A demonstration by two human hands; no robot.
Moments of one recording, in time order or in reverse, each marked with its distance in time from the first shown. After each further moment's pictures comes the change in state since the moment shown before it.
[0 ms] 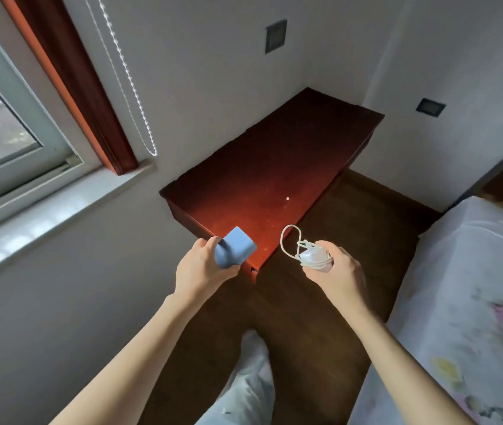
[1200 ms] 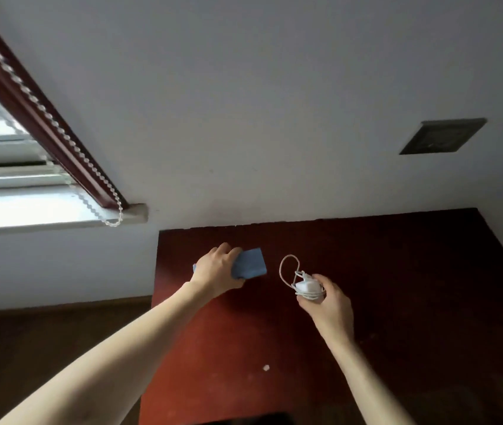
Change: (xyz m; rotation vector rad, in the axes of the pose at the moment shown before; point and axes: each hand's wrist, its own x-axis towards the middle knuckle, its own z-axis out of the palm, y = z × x) left_hand 0.374 0.031 0.082 0.118 0.058 -0.486; right_hand 0.487 -0.005 0.131 -0.011 -0.652 -0.287
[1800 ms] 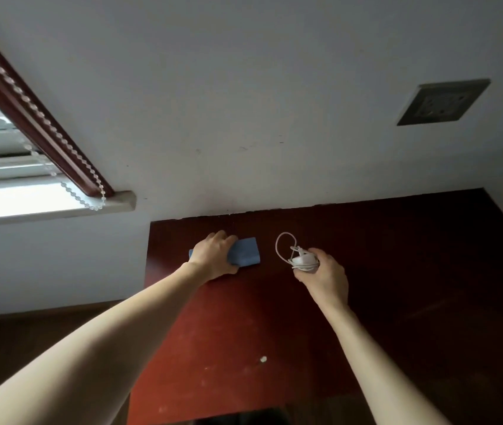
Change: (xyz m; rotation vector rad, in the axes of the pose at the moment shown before) left_hand 0.024 -0.008 0.026 0.151 -0.127 0.003; right_hand 0.035 0.012 0.018 -0.055 -0.004 -0.033
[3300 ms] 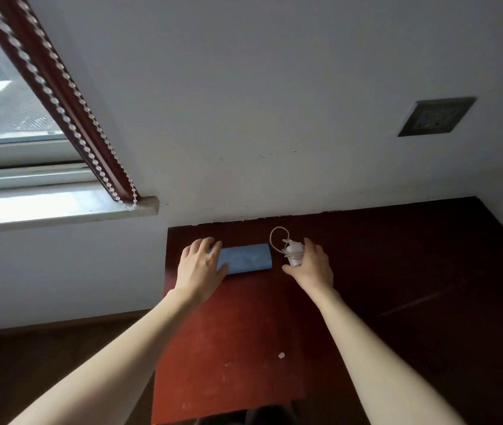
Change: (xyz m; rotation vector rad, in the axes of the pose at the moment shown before) left_hand -0.073 -0.037 -0.005 0.005 0.414 -0.026; right_hand 0.005 -0.038 0.037 -0.202 -0.085 -0.018
